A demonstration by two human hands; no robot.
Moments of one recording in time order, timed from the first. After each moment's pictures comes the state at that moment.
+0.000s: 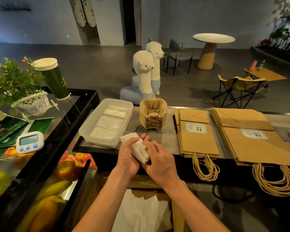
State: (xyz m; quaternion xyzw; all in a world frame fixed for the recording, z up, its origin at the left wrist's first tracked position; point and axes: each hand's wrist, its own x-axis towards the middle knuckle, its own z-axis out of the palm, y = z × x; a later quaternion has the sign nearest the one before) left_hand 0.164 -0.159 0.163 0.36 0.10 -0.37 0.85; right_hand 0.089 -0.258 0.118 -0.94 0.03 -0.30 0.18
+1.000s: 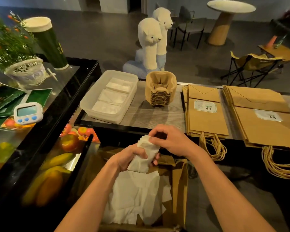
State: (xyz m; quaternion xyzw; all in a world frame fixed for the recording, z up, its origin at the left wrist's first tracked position) left_hand 0.161 -0.110 0.104 0.46 -0.21 -0.61 0.61; right_hand 0.088 -0.296 0.145 -0.89 0.02 0.04 0.46
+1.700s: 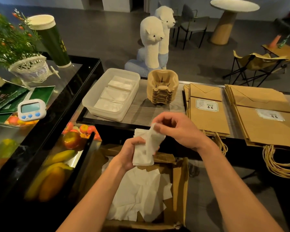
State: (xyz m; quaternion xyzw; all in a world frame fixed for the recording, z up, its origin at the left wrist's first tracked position) left_hand 0.152 -0.117 0.090 0.44 -0.01 -0.52 0.73; right_hand 0.078 -0.296 0.195 -0.85 0.00 -0.01 0.52
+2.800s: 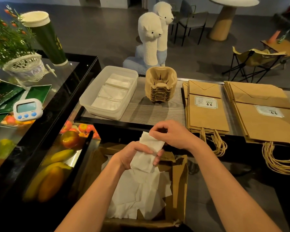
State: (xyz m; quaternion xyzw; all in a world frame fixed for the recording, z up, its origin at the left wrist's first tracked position) left_hand 0.152 -0.120 0.099 0.39 -0.20 -0.64 0.63; right_hand 0.090 -0.296 0.159 -0.89 0.05 0.08 0.45
